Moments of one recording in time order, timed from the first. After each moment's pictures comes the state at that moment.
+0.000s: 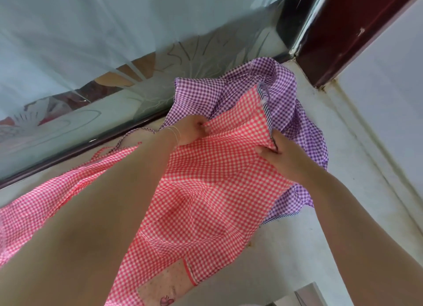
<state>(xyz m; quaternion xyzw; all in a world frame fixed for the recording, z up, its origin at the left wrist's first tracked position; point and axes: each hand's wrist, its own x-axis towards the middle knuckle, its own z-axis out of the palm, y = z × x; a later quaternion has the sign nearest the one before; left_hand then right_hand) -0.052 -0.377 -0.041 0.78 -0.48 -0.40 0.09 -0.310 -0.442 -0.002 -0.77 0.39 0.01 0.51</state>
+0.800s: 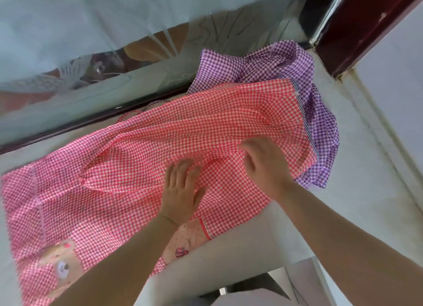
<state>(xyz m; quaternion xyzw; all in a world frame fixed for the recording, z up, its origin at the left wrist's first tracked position) -0.166 -0.138 -0.087 0.80 -0.57 0.01 0.17 -0.314 -0.339 -0.042 -0.94 0.23 -0.17 0.19</state>
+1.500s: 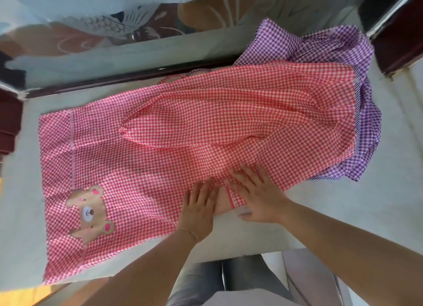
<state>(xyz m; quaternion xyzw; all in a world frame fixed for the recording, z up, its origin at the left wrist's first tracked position) -0.231 -0.004 -0.120 0.85 -0.48 -0.23 -0.03 -0.335 -0.213 -0.110 -0.98 -0.05 0.20 0.04</state>
